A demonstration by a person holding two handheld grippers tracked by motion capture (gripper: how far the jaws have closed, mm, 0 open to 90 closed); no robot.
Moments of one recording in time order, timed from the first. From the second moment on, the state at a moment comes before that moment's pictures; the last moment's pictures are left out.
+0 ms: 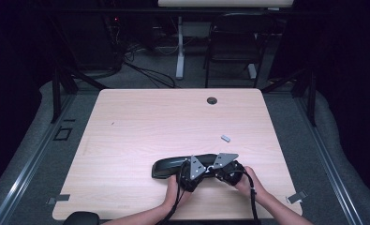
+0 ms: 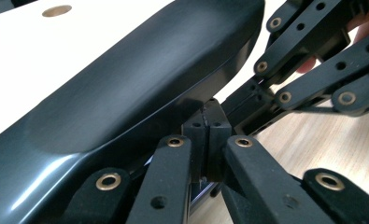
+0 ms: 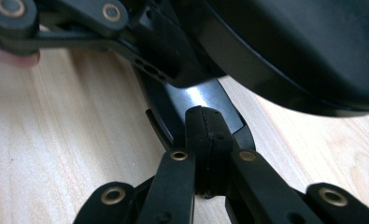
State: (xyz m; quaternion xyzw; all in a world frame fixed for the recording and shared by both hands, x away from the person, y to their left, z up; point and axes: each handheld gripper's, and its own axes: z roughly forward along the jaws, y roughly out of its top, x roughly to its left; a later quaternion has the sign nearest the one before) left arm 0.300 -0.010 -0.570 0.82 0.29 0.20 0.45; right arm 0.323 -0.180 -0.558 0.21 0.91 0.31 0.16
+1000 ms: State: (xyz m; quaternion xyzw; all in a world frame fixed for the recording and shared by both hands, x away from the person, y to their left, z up) left arm 0.295 -0.009 -0.550 0.79 0.25 0.27 0.49; right arm 0.322 -0.179 -0.558 0.22 0.91 0.30 0.17
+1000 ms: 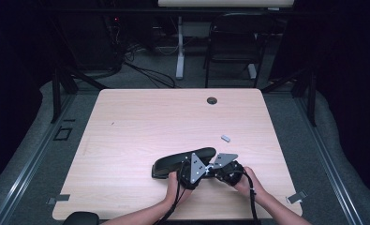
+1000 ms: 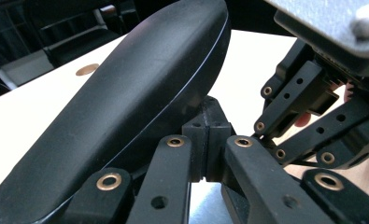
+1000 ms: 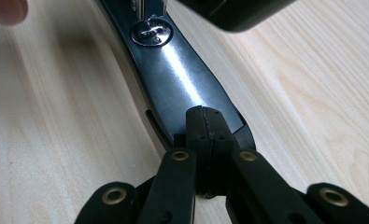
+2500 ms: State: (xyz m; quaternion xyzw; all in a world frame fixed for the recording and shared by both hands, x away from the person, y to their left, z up) left arm 0.292 0.018 -0.503 0.75 0.29 0.25 0.53; right arm 0.324 -0.183 -0.558 0.23 0.91 0.31 0.15
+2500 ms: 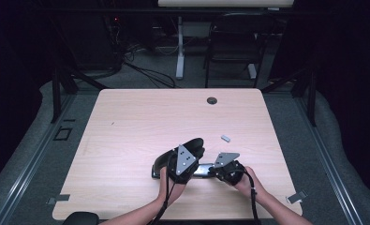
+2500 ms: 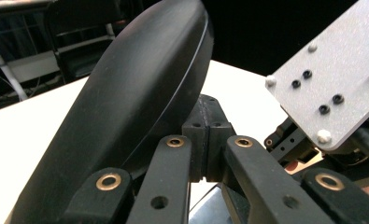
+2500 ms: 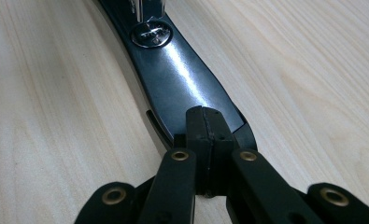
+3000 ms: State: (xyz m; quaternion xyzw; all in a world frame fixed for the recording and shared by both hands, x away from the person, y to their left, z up) left arm 0.289 0.023 -0.496 0.75 0.29 0.26 0.54; right arm 0.324 -0.182 -0.558 0.23 0.91 0.31 0.15
